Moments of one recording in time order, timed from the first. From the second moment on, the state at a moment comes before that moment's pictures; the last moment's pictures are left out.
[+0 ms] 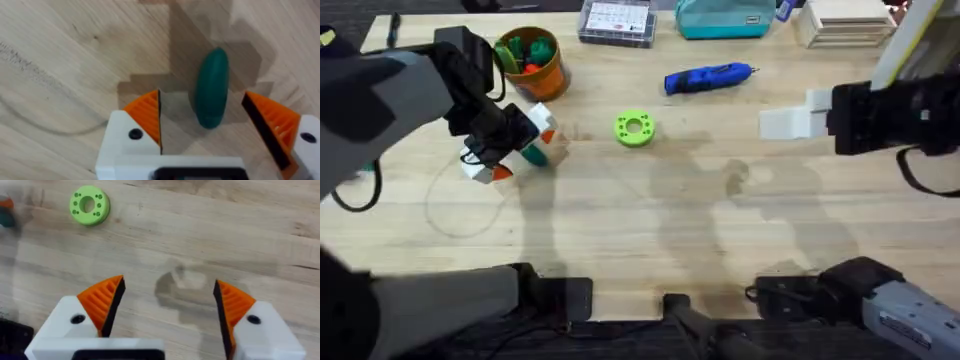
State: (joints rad) left arm 0.15 1.48 0.90 -0.83 -0.02 -0.66; right arm 0.31 0.95 1.11 -1.13 -0.04 0.19
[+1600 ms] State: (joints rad) left arm 0.14 1.73 1.49 -0.70 0.07 -0.31; right arm 0.31 0.95 1.11 -1.14 -0.04 0.19
